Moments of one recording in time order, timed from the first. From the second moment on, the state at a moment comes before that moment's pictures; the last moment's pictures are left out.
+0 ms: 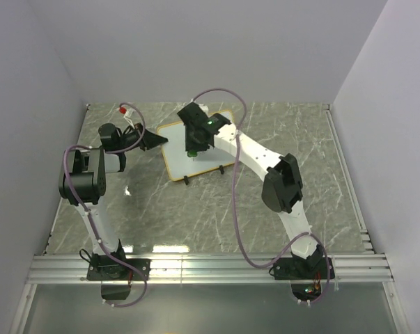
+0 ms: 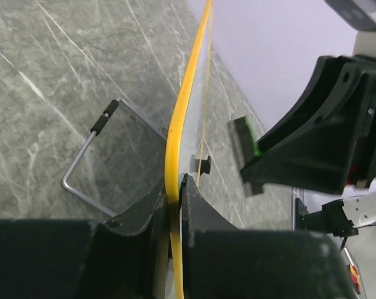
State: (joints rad) left arm 0.08 1.99 0.98 0.97 1.14 -0.75; right arm 0.77 2.19 2.13 -0.89 0.20 0.63
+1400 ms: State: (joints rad) left arm 0.07 1.89 0.98 0.61 1.10 -0.50; right arm 0.60 2.08 1.66 -0.47 0.52 0.81
